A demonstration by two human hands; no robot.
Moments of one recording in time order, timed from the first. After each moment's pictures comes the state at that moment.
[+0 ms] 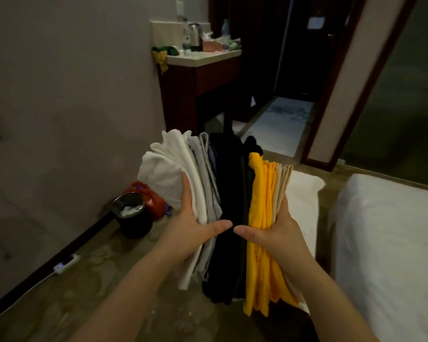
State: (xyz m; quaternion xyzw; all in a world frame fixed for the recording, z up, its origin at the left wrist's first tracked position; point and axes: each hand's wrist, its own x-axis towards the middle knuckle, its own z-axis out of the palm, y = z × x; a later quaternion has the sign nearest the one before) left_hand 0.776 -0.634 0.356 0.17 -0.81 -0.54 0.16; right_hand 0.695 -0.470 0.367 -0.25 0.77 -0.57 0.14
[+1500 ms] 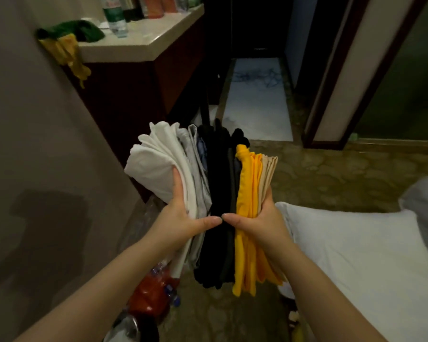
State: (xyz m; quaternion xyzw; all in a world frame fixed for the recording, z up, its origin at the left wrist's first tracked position) left_hand 0.220 -1.175 0.314 0.09 -0.87 -0.48 -0.02; right_hand 0.177 -0.998 0.290 -0.08 0.77 -0.62 0.13
